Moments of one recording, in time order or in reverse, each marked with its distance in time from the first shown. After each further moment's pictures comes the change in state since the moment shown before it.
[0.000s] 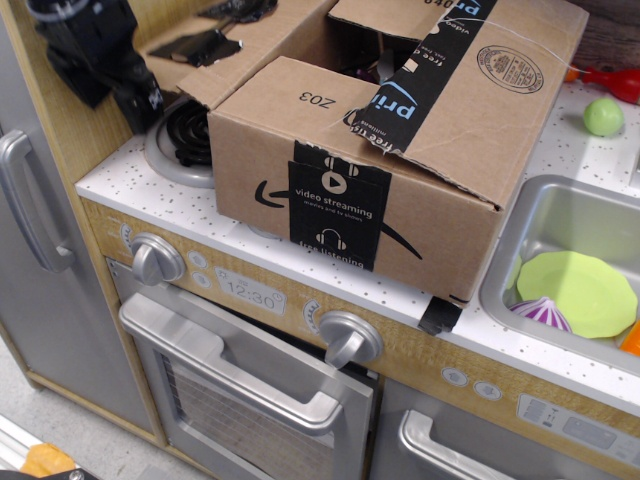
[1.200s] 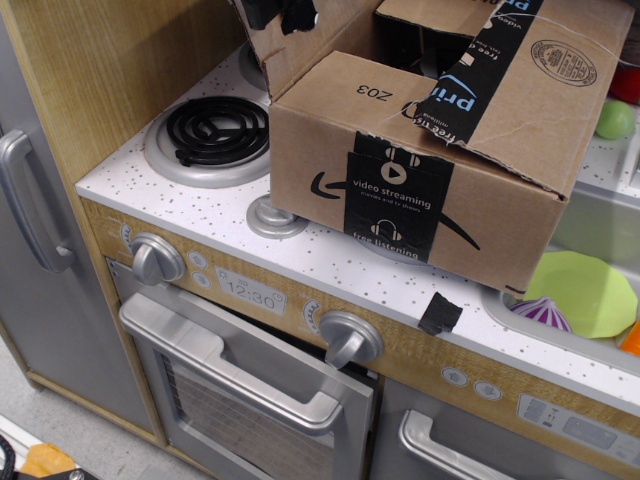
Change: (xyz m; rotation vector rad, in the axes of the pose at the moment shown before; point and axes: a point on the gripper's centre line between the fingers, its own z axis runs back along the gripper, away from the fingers) arm 0.072 -0.079 0.074 -0.045 -0.130 -0.164
